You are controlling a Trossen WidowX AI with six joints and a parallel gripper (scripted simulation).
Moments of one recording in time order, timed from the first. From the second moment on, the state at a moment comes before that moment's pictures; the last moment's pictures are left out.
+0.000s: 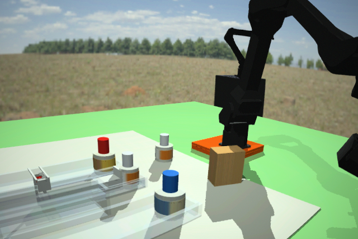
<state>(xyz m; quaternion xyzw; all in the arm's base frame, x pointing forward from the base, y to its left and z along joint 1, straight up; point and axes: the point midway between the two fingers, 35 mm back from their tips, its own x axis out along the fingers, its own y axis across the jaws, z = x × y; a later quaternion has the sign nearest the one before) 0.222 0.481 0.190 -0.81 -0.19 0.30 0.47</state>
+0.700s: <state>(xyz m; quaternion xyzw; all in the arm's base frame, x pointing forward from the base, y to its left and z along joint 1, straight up) 0.358 0.189 0.150 -0.61 0.28 0.31 0.67</state>
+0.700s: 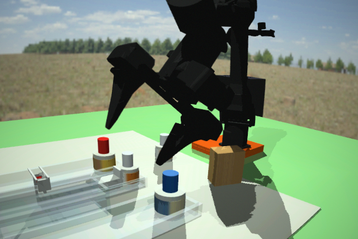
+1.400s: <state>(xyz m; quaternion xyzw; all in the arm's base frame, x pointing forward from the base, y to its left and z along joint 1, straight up) 0.209 -0.034 0.129 -0.08 0.69 0.05 0.72</state>
